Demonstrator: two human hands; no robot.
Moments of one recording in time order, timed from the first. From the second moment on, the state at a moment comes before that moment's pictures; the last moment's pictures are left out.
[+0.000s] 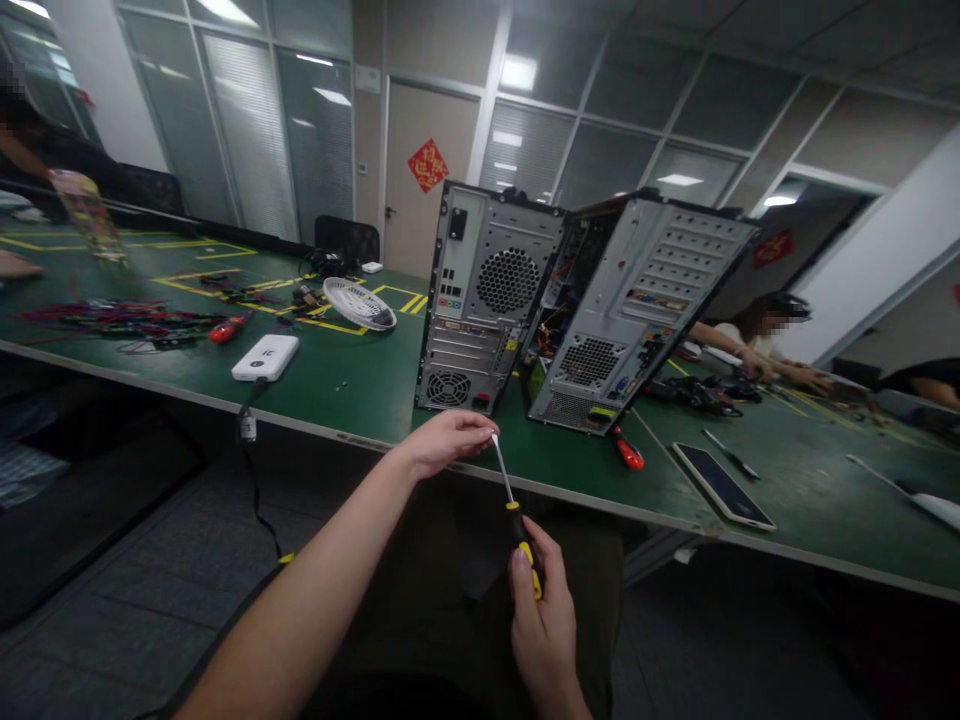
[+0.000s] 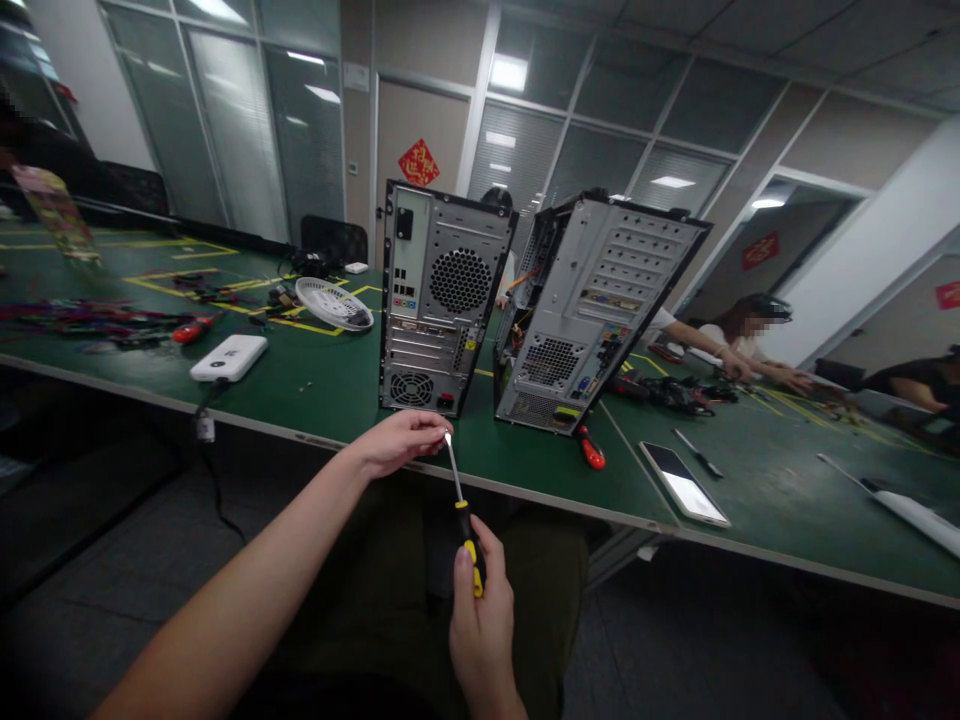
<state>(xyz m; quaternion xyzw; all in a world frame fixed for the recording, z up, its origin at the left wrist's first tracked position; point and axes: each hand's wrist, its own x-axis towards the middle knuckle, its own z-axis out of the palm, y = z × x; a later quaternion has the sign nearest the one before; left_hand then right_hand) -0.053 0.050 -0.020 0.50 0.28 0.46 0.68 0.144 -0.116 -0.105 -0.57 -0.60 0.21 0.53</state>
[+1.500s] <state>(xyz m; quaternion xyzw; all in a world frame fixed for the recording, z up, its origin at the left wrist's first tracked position) 0.003 0.091 0.016 0.14 0.27 0.55 0.78 0.096 -0.051 -0.042 -0.61 -0.64 0.04 0.46</state>
